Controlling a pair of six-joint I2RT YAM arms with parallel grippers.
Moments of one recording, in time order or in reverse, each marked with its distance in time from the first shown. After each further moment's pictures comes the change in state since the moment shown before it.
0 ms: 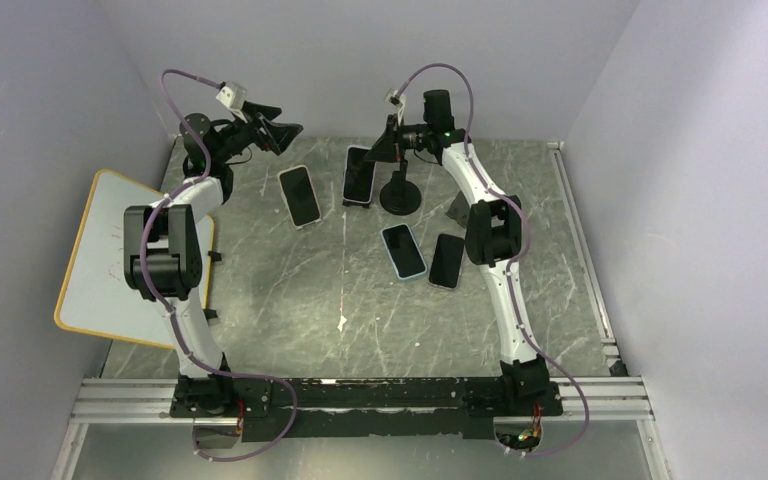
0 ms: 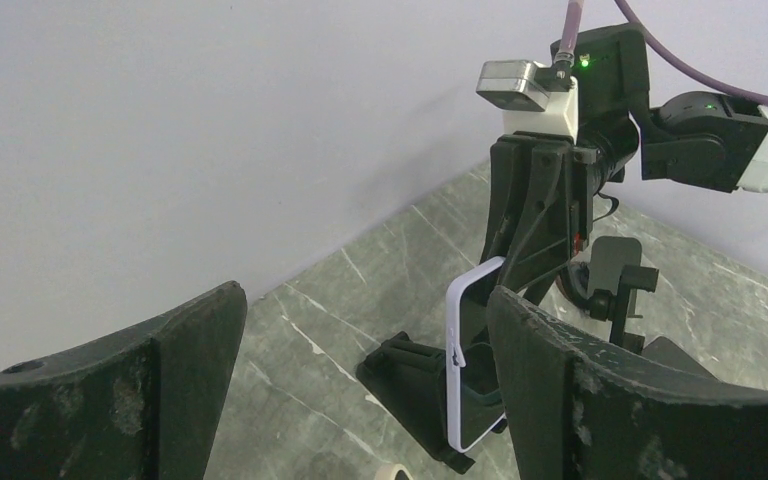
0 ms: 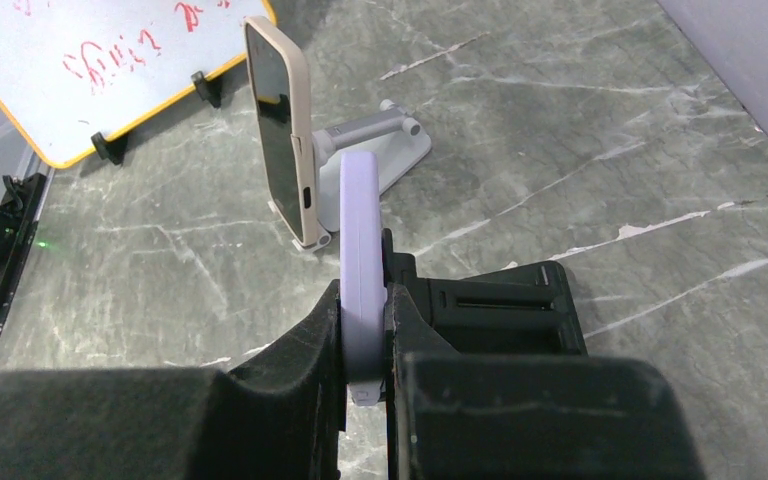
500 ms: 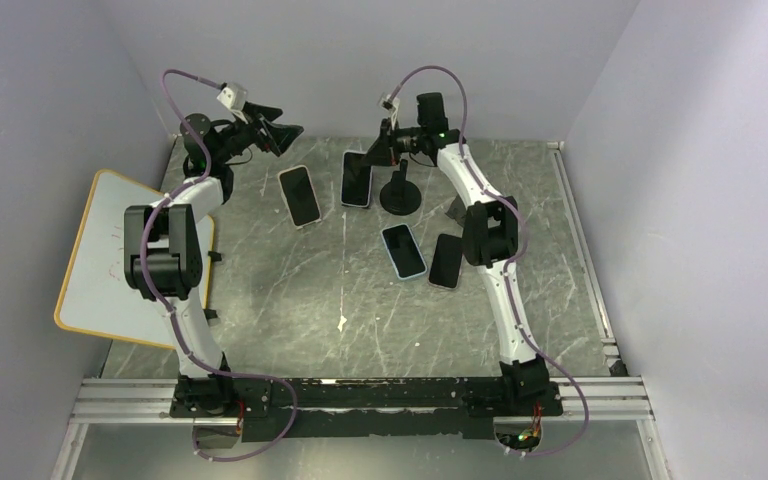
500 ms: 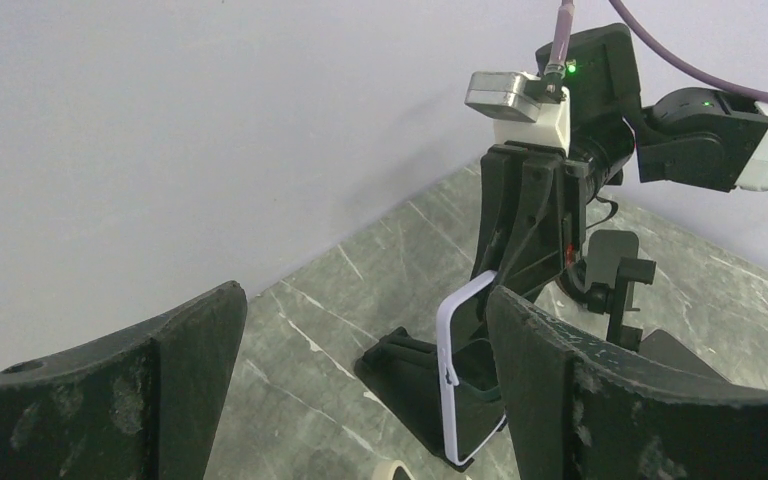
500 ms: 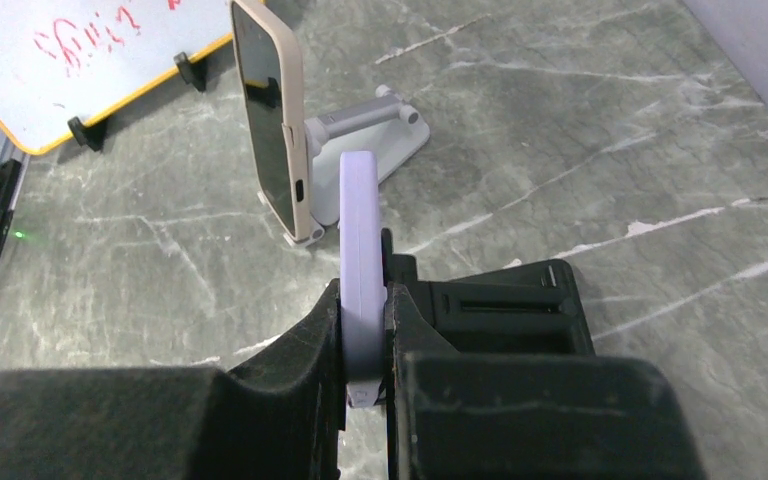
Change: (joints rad) left arm 0.000 0.003 0.000 -0.001 0.014 0.007; right arm 0.023 0.002 0.017 -0.067 0.045 -0.071
